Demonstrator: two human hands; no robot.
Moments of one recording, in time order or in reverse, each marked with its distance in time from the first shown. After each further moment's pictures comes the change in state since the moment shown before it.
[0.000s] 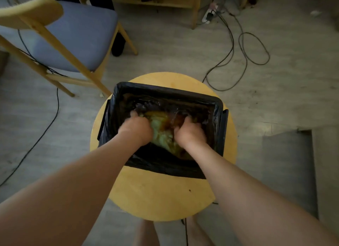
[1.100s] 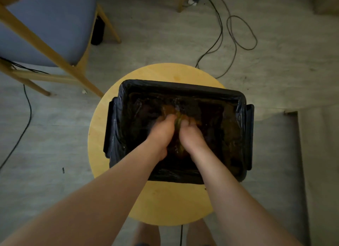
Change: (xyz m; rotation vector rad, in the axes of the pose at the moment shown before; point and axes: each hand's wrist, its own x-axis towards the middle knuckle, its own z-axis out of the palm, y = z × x) left_hand 0.028 0.017 0.032 -1.468 -0.336 -0.113; right_hand 0.014 -0.042 0.049 0.561 0.045 0.168
